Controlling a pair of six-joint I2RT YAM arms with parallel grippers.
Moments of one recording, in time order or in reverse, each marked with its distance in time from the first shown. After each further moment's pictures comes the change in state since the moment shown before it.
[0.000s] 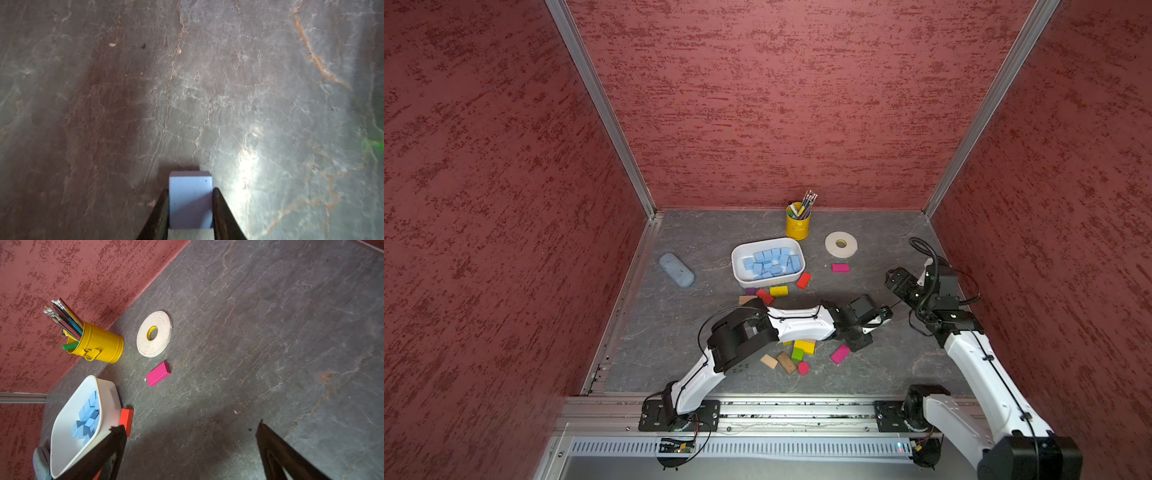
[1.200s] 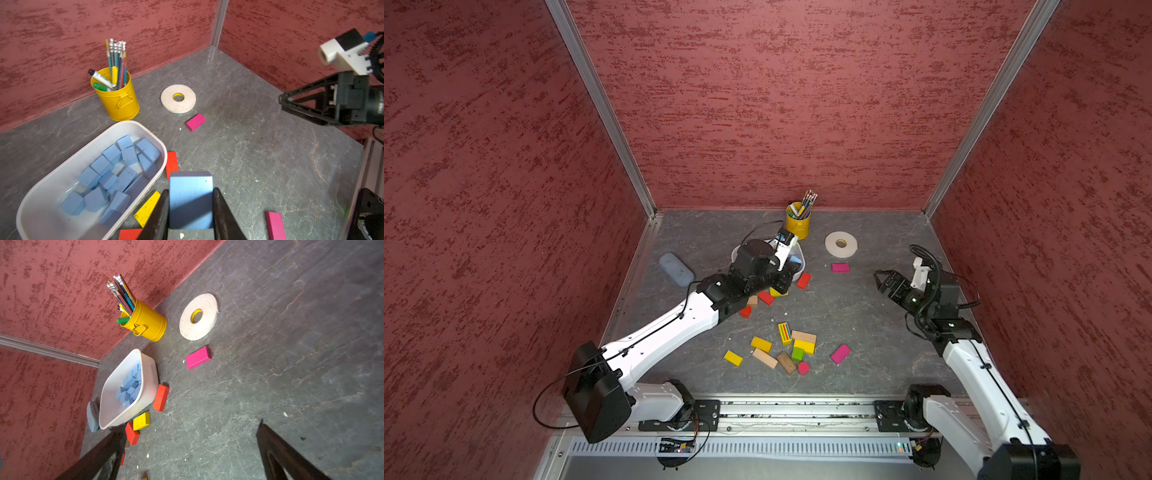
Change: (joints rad) left arm 0.453 -0.870 -0.502 0.105 -0.005 -0.171; right arm -0.002 -0.045 -0.097 0.172 -0.272 -0.027
